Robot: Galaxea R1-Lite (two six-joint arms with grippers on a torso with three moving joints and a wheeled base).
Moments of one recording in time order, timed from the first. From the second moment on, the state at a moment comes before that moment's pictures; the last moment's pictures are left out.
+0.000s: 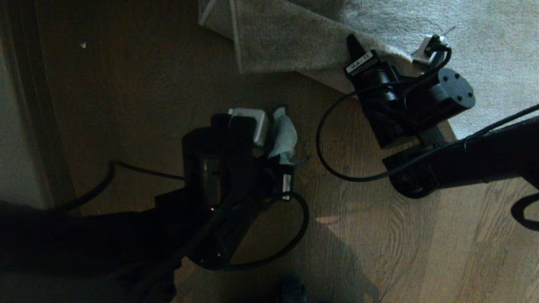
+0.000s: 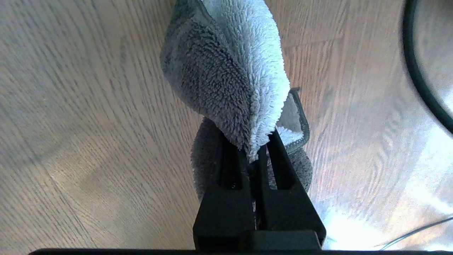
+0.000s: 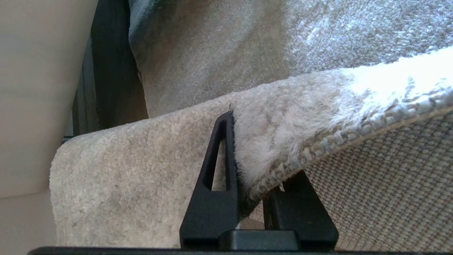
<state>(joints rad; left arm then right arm) -0.94 1.76 -0.89 -0.73 0.57 -0.12 0.47 2.06 -1.28 -1.52 -0.15 0.55</state>
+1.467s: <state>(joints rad) -0.57 1.82 -1.08 -0.73 0.57 -0.03 0.48 2.09 -1.28 -1.52 -0.15 0.55</state>
